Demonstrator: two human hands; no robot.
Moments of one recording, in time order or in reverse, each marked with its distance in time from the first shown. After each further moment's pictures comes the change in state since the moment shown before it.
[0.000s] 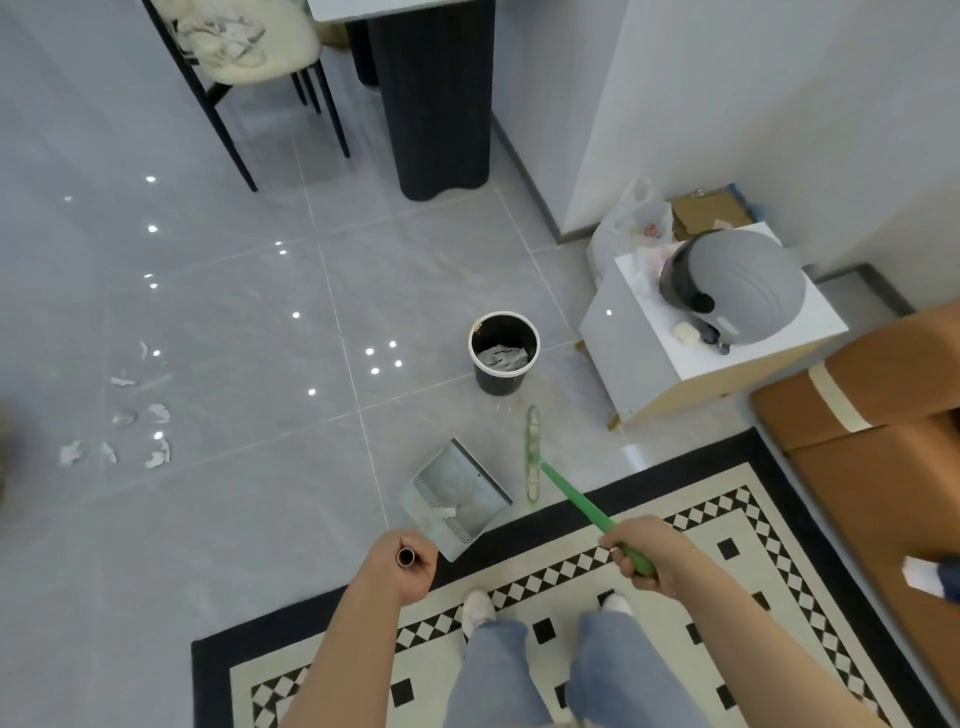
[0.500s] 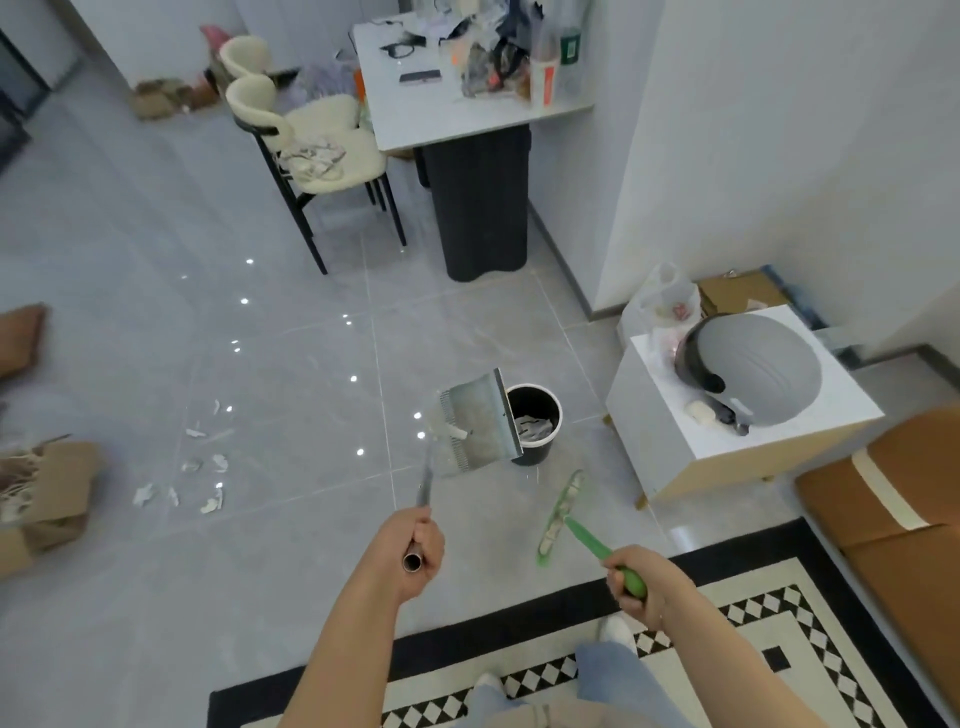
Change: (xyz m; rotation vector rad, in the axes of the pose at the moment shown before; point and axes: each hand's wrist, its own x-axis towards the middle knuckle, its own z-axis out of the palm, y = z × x) left_hand -0.087 -0.020 0.084 0.230 -0.128 0.275; right_hand 0.006 -0.023 -0.052 0.402 -0.172 -0.035
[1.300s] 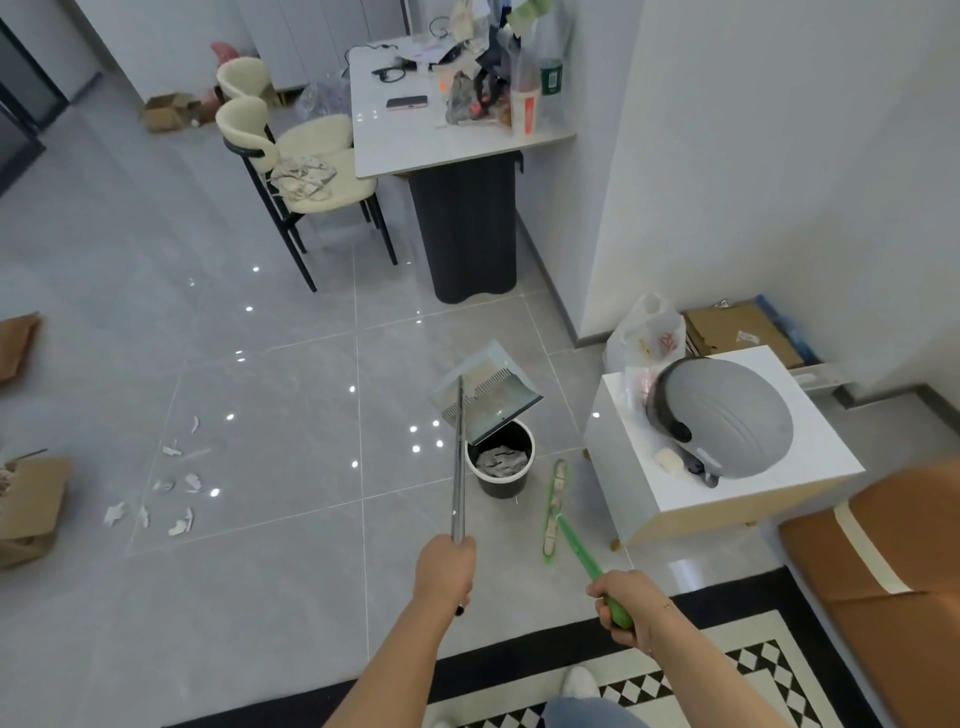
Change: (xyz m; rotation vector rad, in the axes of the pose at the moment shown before) left_hand 0.080 -0.063 0.140 0.964 0.346 0.324; right_hand 0.015 -0.092 -0.064 -0.321 0.065 -0.064
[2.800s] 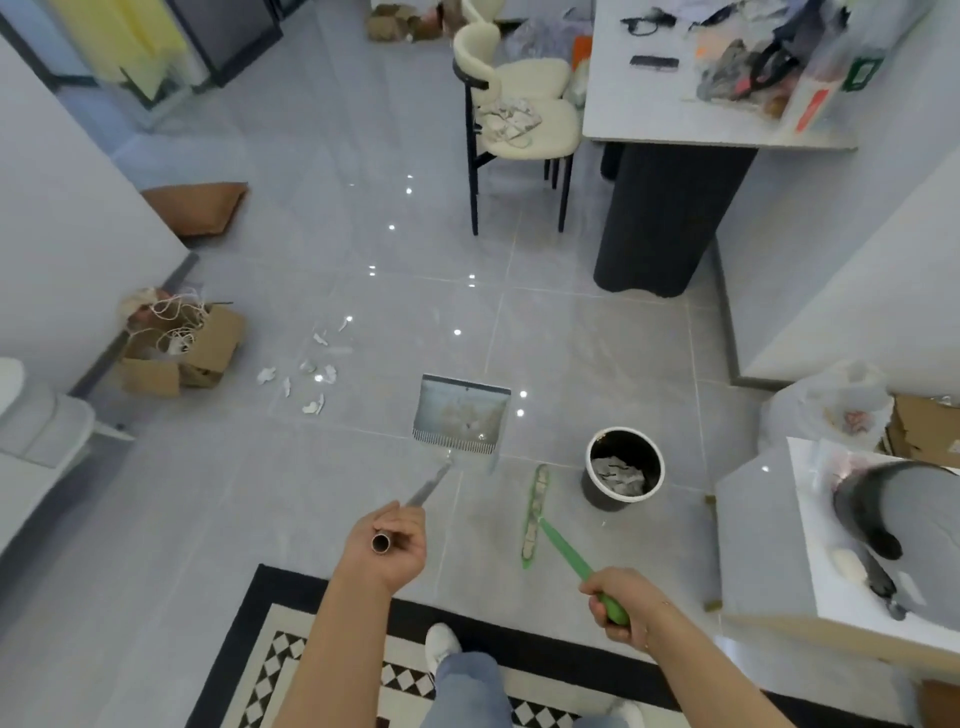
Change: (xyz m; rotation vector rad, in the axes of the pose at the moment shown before) left_hand 0.001 -0.108 -0.248 -2.085 -0.357 -0.371; right_hand -0.013 -0.043 0.200 -0.356 -0.181 0.010
